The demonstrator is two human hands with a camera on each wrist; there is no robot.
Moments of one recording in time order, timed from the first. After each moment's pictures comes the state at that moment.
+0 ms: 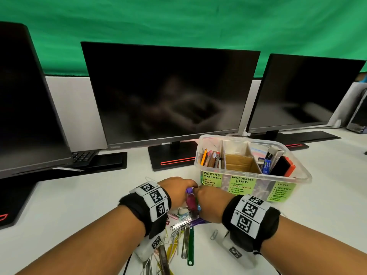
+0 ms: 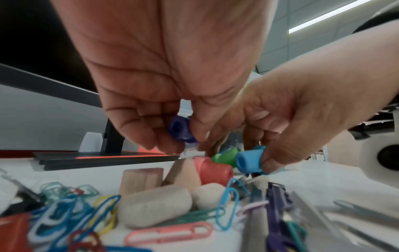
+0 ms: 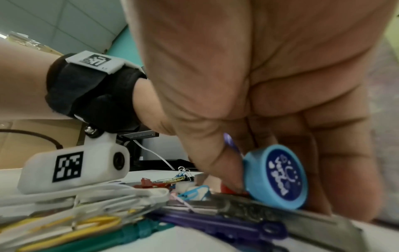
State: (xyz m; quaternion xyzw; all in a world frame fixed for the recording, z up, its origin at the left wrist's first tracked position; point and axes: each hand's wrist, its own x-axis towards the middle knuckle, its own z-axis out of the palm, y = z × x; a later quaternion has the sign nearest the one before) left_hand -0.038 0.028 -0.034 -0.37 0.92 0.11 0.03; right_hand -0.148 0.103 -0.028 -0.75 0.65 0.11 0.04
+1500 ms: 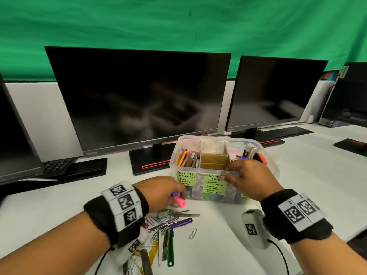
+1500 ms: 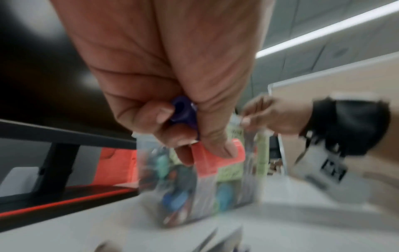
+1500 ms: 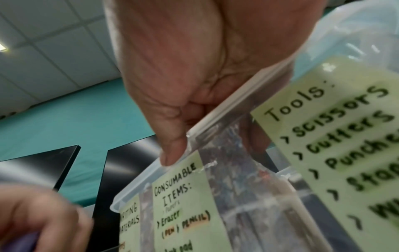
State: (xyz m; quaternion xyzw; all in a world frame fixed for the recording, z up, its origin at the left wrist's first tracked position) left_hand -0.041 0.051 -0.005 -0.26 0.96 0.10 0.04; right_hand -0.261 0.155 0.004 -0.61 0.76 -0.21 -0.02
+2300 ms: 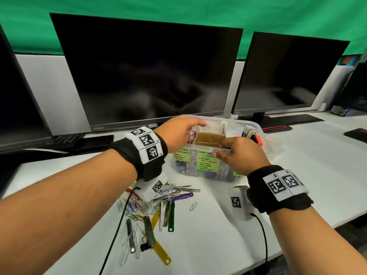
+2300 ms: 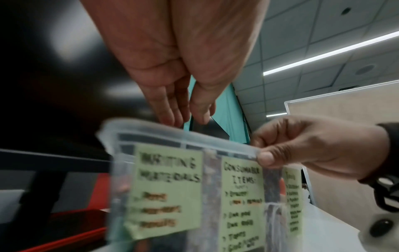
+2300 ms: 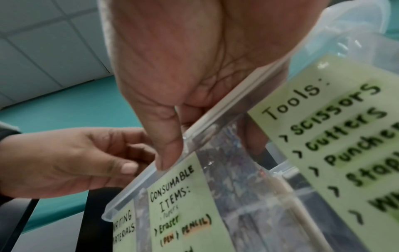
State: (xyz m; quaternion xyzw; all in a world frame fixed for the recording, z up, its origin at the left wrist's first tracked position) left_hand -0.079 0.037 0.034 -0.30 0.93 0.12 -0.19; right_hand -0.241 0.143 0.003 -0.59 0.77 -0.22 -0.01
